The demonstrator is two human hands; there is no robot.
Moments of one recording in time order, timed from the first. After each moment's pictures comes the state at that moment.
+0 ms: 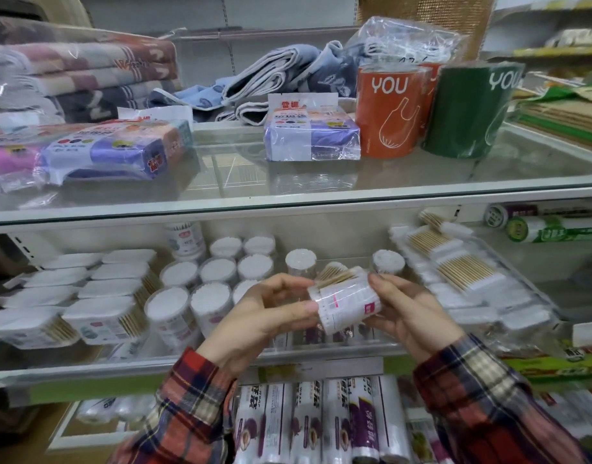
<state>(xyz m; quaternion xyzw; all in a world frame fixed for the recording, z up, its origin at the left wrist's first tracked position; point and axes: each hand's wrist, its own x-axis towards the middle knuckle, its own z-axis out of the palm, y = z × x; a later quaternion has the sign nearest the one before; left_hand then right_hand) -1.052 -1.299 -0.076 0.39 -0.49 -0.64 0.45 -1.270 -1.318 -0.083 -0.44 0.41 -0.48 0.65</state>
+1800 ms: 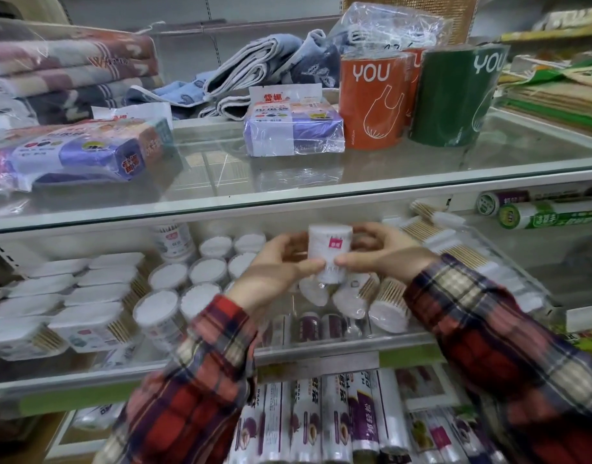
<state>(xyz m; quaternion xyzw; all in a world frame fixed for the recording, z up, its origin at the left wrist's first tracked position) -1.082 -1.356 -0.058 0.49 -0.57 -0.50 0.42 -1.278 -1.374 -0.044 -0.62 0.47 -0.34 0.52</state>
